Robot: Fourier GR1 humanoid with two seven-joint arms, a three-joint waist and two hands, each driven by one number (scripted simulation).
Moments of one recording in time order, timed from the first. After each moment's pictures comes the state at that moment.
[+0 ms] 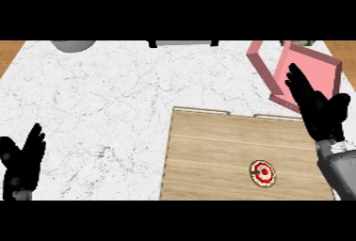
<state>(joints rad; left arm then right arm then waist) 0.04 0.51 -0.12 -1.31 0.38 0.42 0.10 -0.30 -0.54 0.26 -1.43 -0.31 -0.25 0.10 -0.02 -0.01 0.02</state>
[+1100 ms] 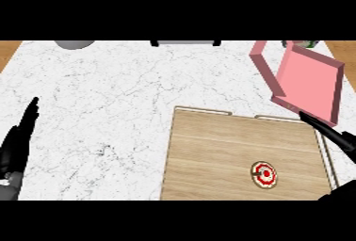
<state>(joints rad) -0.08 0.62 -0.19 -1.32 0.13 0.39 0.03 -0.03 -0.87 0.28 -1.48 -0.12 0.23 -0.61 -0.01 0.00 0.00</state>
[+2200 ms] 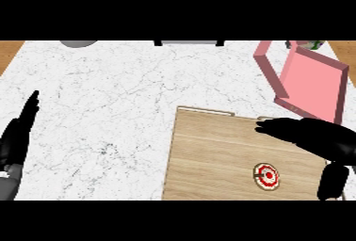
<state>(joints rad) -0.12 0.59 -0.13 -1.30 0.07 0.33 0.06 -0.32 -0.89 0.48 -1.65 0.33 0.58 -0.08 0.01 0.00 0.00</state>
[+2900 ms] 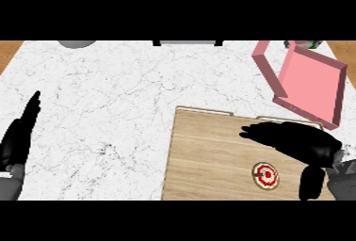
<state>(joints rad) -0.11 0.52 -0.05 -1.32 -0.02 0.27 0.08 -0.29 -0.69 0.42 -1.69 0.51 0.74 -0.03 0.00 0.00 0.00</state>
